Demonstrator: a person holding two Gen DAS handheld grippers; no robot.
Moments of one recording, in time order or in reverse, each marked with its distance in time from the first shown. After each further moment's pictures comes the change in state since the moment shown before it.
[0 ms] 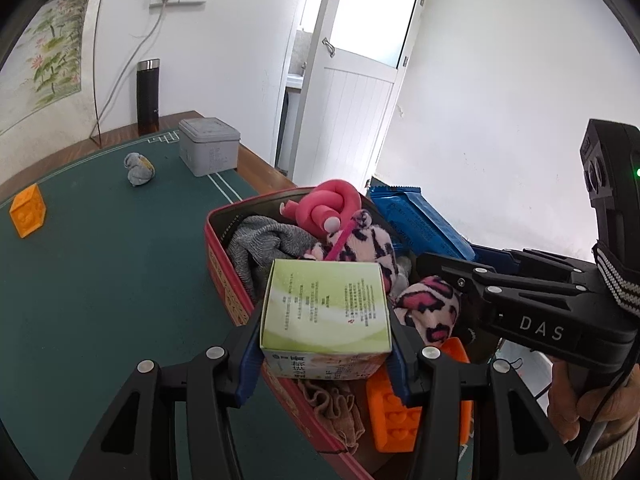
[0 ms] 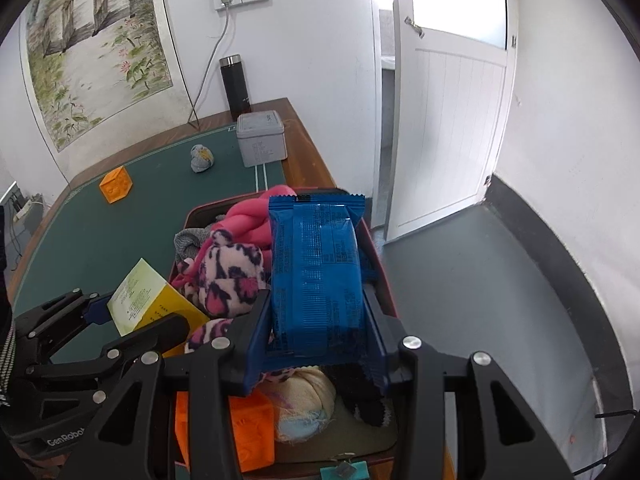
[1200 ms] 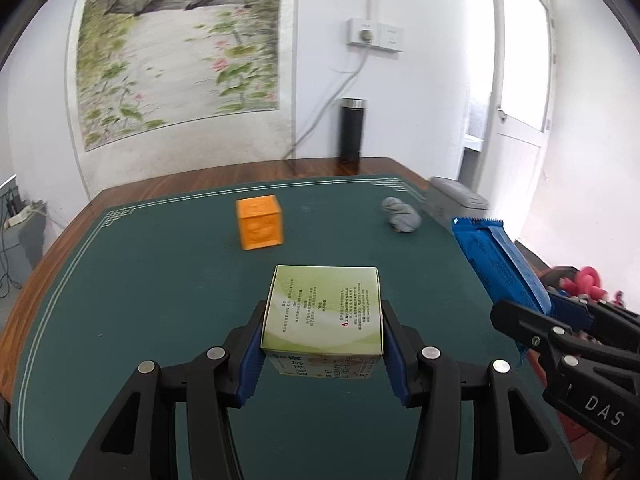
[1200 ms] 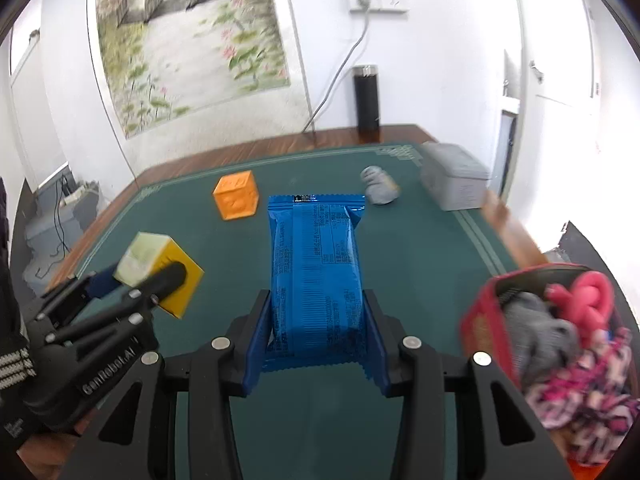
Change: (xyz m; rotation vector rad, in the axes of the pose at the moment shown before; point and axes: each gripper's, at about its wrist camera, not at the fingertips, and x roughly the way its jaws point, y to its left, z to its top) left arm -0.096 0.207 -0.005 -0.152 -0.193 0.452; right arm 0.059 0.234 0.032 -0.124 -0.124 0.158
